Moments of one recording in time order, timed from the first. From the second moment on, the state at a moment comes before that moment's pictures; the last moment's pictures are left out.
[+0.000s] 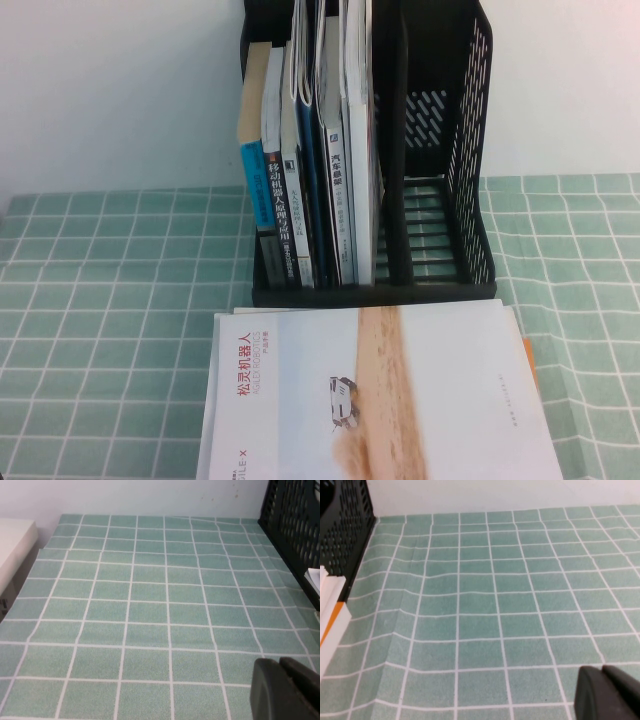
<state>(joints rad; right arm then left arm) -0.06 -0.01 0.03 -0.07 0.42 0.09 0.02 -0.01 0.02 -0.22 0.39 0.10</state>
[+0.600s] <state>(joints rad) -0.06 -0.01 0.03 -0.21 0.29 0.09 0.02 -0.01 0.03 -0.22 0.26 0.10</state>
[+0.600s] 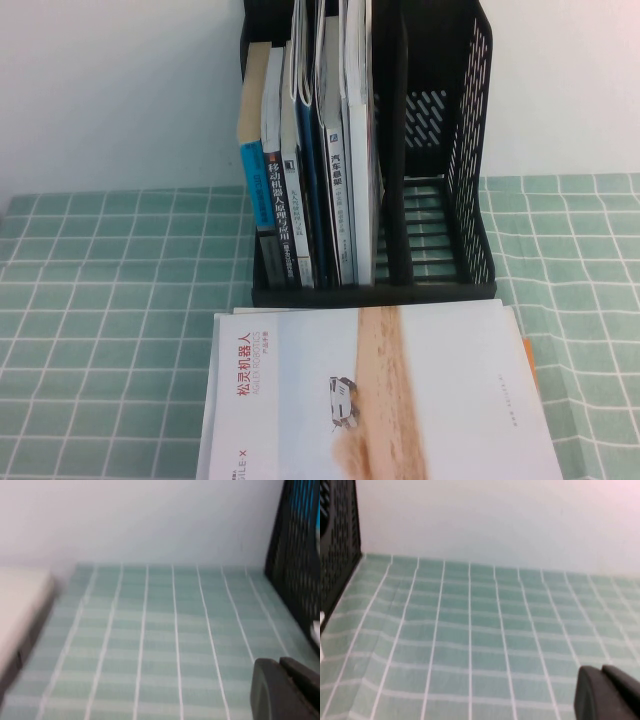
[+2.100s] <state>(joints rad) -0.06 0.70 -0.35 -0.39 -0.41 -0.02 -0.05 0.73 -0.62 -0.33 0.14 0.03</state>
